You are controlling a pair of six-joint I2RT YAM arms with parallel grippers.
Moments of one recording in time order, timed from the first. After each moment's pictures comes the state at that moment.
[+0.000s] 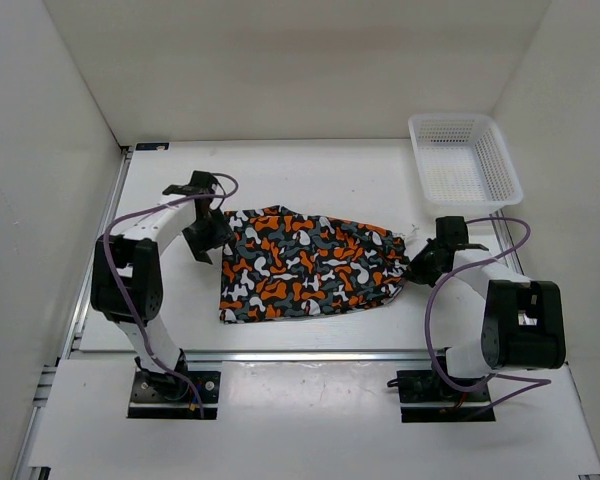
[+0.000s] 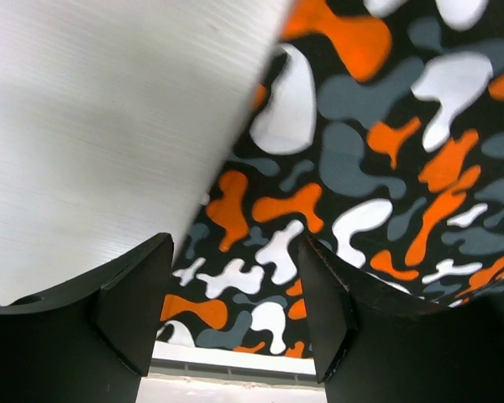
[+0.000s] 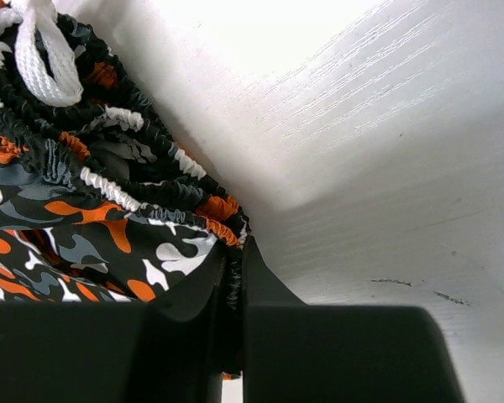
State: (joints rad) left arm -0.19 1.74 1.25 -0.86 -0.01 -0.66; right arm 0.01 1.42 0.67 -0.38 -0.16 0.72
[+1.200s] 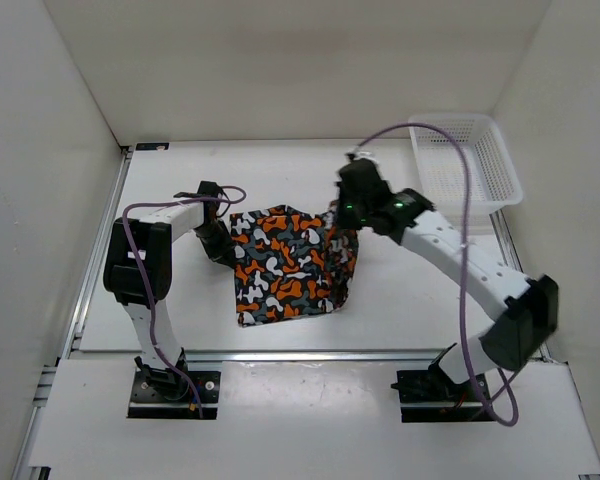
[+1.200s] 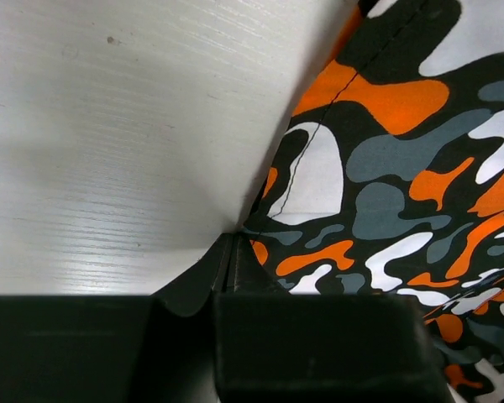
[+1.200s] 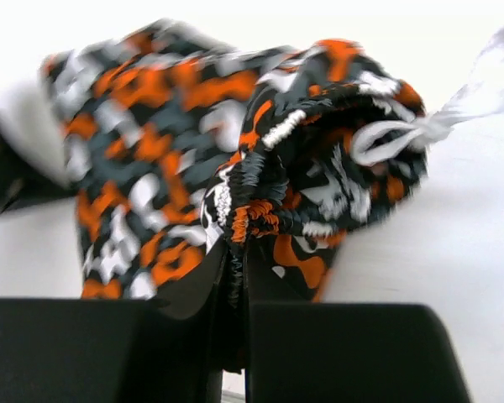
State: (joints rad) left arm -0.18 1.90 1.22 -0.76 0.15 -0.63; right arm 0.67 1.44 1.37 -0.70 0.22 0.58
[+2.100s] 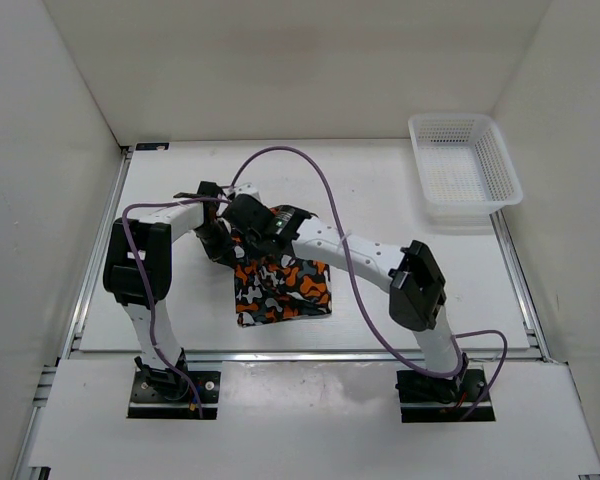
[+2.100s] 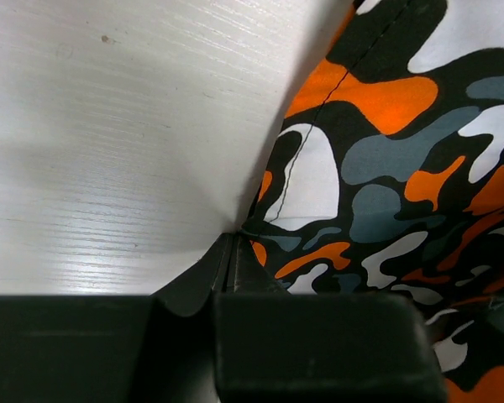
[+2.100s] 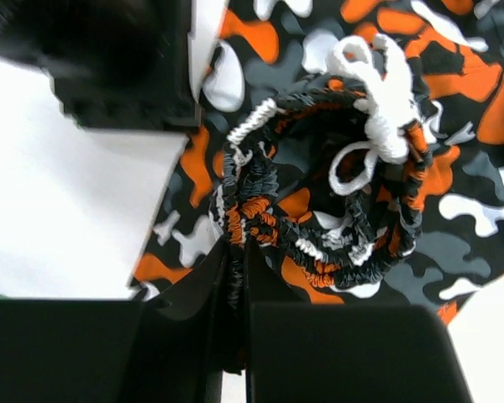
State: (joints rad) left arm -0.18 1.89 1.22 -0.75 0.16 -0.63; right arm 1.10 2.05 1.90 -0.77 0.30 0.44
